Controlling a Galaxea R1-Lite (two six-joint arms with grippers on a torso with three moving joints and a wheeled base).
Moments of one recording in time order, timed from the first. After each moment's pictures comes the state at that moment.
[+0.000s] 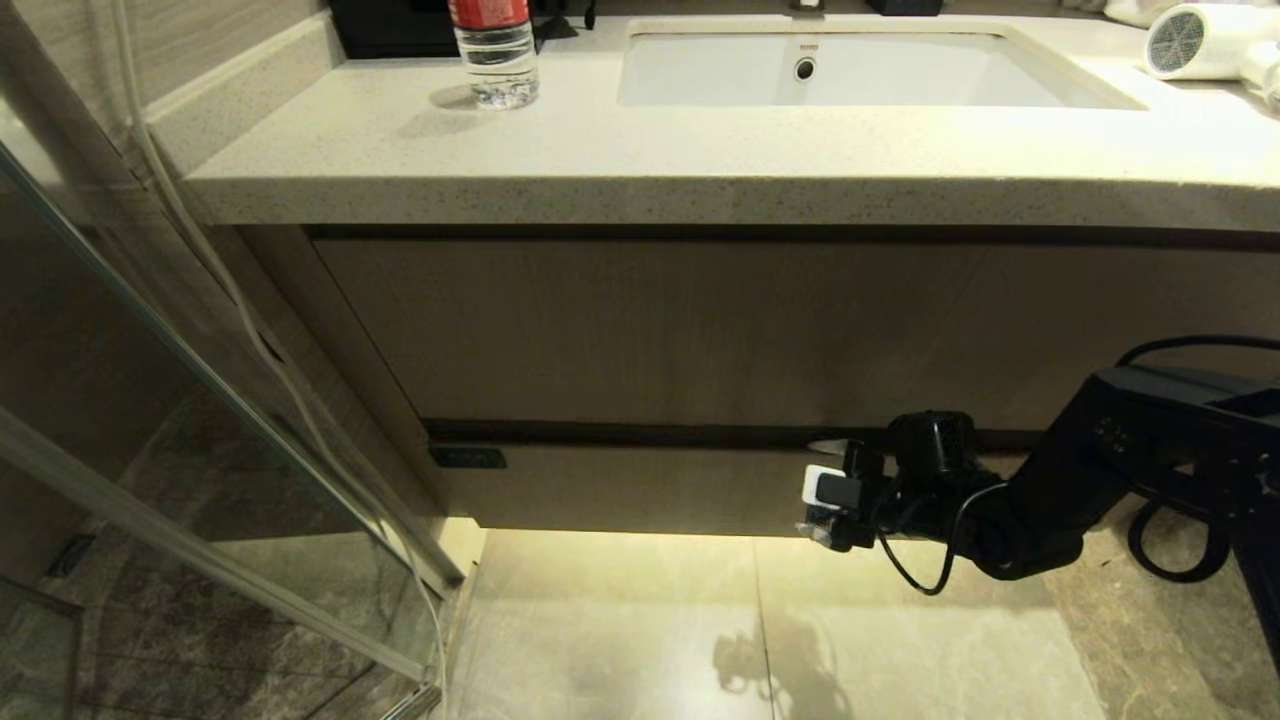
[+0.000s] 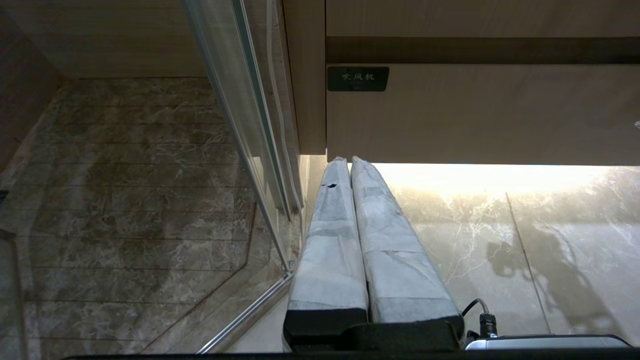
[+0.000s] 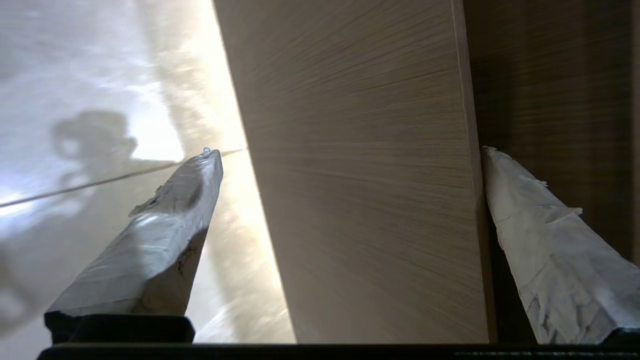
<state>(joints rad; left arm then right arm) 0.00 0.00 0.00 0.00 0.00 0.00 0.21 2.39 -0.98 -0.75 0.30 -1.20</state>
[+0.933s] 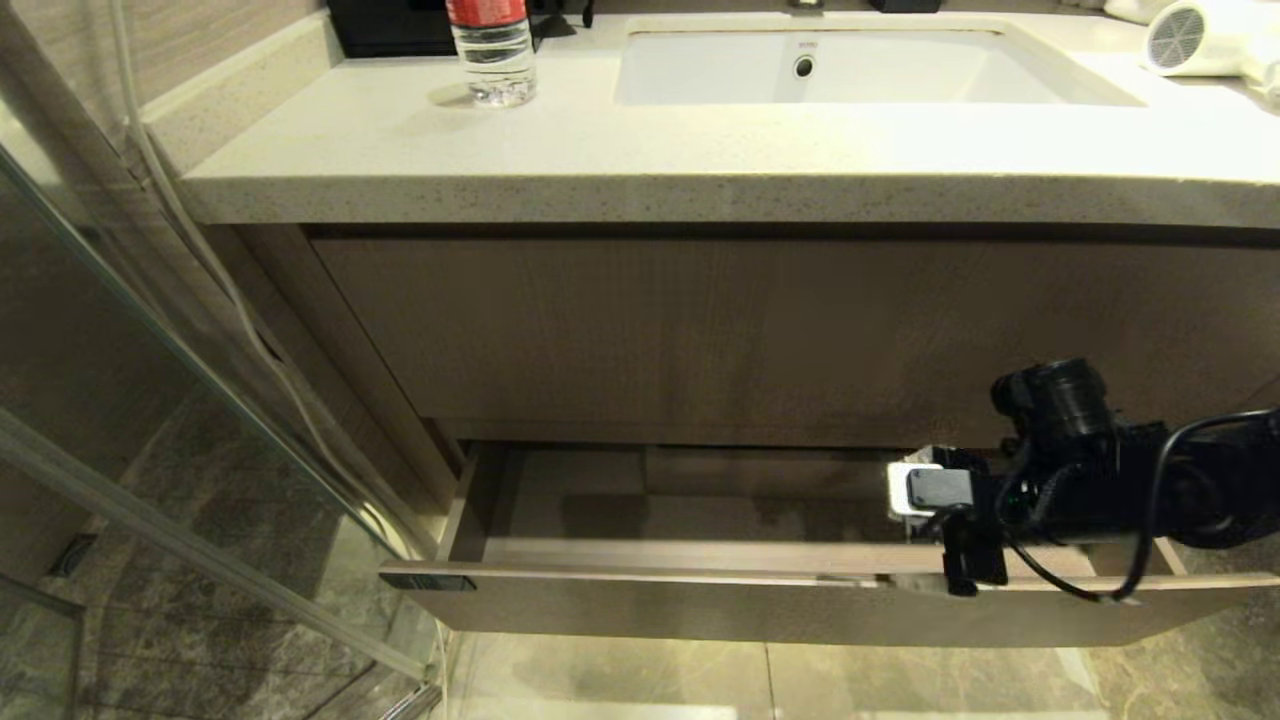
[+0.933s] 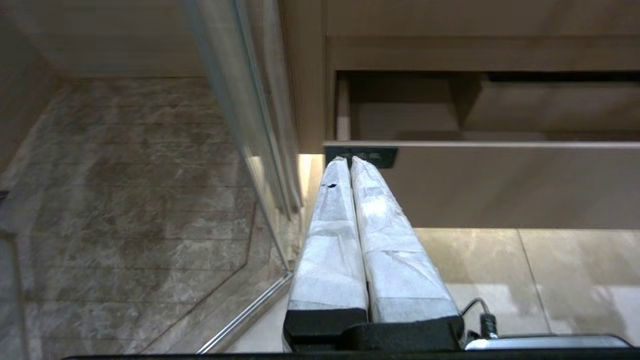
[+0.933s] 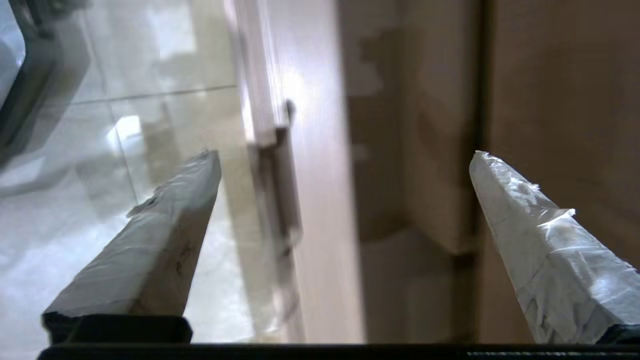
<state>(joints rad) 0.00 0.00 0.00 0.00 0.00 0.00 0.19 1.80 -0.84 -0.15 0.27 -1.27</state>
